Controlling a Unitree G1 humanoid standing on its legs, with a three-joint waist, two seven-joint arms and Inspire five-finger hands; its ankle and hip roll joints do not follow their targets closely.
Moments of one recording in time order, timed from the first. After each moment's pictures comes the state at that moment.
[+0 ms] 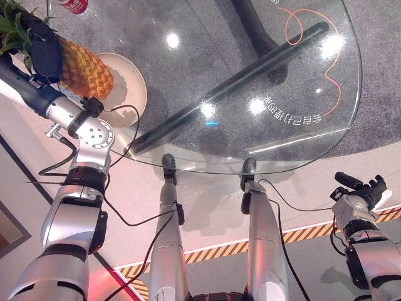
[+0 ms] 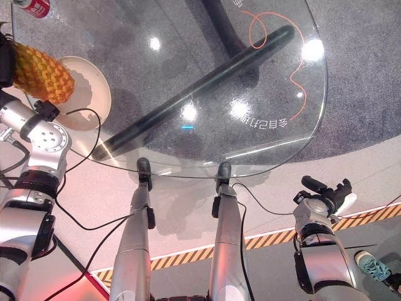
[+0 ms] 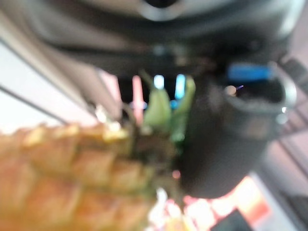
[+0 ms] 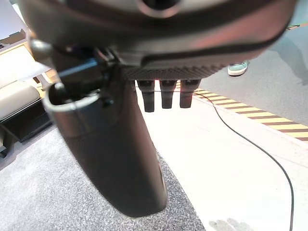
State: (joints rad) left arm -0.99 0.60 -0.15 0.95 -0.10 -0.68 1.14; right arm -0.65 -0.59 0.09 1.25 0.80 -0.16 -0.58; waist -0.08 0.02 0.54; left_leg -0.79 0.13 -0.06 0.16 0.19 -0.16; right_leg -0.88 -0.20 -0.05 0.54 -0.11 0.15
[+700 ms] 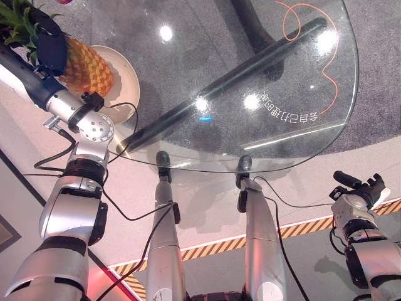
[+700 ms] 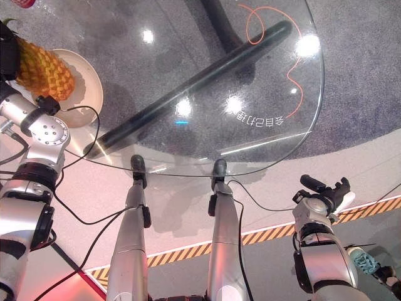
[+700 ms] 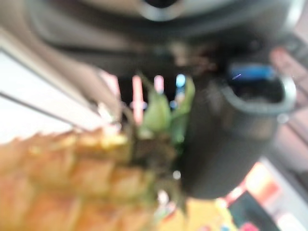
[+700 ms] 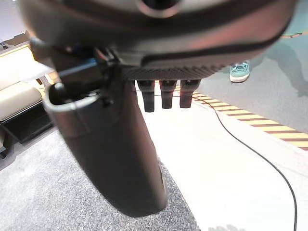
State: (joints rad) left arm -1.06 0.61 -0.19 1.05 -0.06 -0.64 1.15; right arm -0.66 -0.59 0.10 1.25 0.80 -0.16 -0.57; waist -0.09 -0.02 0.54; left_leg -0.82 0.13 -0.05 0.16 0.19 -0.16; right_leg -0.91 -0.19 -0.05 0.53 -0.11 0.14
